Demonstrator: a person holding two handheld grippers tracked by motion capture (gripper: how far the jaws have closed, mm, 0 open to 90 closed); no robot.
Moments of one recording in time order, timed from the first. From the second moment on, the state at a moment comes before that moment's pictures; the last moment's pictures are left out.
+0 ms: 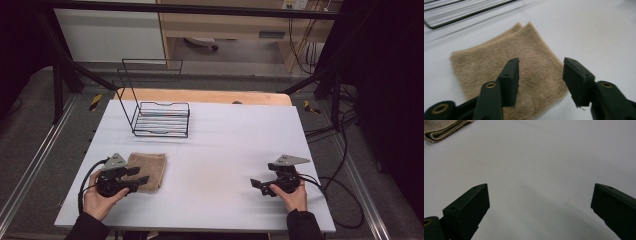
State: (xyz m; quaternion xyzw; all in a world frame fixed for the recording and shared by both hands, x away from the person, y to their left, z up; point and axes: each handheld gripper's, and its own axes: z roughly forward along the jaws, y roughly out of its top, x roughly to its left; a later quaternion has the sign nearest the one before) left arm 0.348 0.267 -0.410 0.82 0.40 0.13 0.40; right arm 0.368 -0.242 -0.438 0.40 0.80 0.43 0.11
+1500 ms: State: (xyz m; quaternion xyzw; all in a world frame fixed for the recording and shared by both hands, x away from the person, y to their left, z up) left arm 0.351 0.318 -0.438 0.80 0.48 0.11 0.34; right arm 0.475 0.061 -0.434 0.26 0.88 0.39 0.05
